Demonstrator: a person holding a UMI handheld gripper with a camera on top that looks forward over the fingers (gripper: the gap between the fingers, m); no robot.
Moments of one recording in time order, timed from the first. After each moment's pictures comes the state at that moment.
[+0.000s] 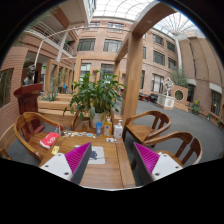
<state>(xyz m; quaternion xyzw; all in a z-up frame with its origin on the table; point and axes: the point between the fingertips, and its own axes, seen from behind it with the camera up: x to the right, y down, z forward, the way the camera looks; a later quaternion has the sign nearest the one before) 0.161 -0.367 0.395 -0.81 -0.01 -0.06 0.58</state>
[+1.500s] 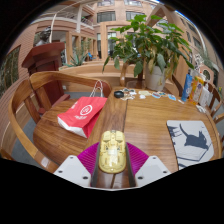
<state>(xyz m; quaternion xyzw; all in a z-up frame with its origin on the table) -0.272 -0.059 -0.014 -0.90 -0.09 0.05 0.43</state>
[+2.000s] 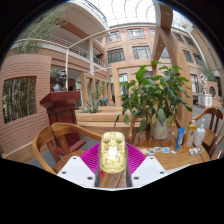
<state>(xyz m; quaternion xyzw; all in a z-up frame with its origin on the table) -0.245 -0.073 0.248 -0.76 -0.11 0.15 0.62</state>
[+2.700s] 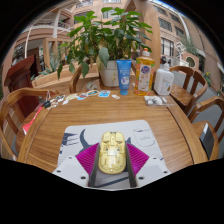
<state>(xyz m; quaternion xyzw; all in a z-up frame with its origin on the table) 0.036 -0.009 -0.008 -0.91 0.00 0.02 0.42</state>
